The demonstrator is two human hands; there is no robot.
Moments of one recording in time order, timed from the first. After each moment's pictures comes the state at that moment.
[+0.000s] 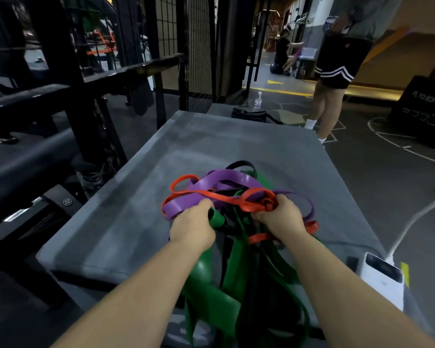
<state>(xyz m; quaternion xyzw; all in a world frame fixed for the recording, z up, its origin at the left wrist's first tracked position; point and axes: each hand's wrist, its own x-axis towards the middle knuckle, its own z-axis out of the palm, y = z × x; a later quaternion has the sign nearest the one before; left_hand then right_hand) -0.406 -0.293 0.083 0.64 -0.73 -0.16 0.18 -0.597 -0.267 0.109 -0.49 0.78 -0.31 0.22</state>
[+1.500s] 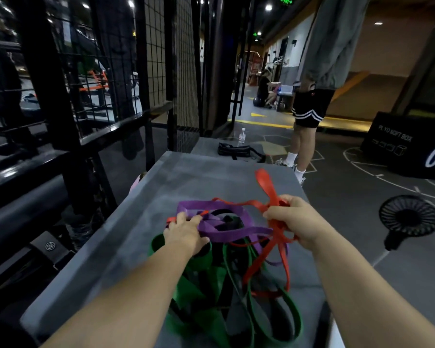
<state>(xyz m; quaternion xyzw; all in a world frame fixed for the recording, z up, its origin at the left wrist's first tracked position) -0.427 -0.364 0.148 0.65 -0.74 -0.14 0.05 -0.634 -0.258 0.256 -0.49 0.63 -0.45 0.40</state>
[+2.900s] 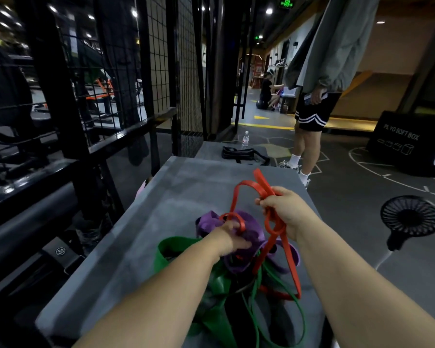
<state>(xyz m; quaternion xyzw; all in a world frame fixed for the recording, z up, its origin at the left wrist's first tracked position) -0.483 -0.330 0.178 0.52 -0.68 -0.48 0.17 -0.617 -0.283 0.261 -0.43 0.61 -0.52 0.41</state>
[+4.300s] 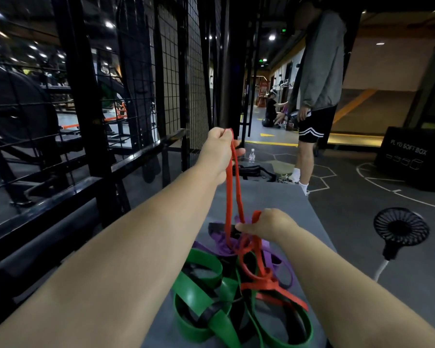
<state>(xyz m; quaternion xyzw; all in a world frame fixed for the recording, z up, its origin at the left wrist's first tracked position) -0.463 -0.335 0.380 0.35 -0.54 -0.52 0.56 -0.586 -0.274 0.286 -0.60 0.78 -0.07 0.16</state>
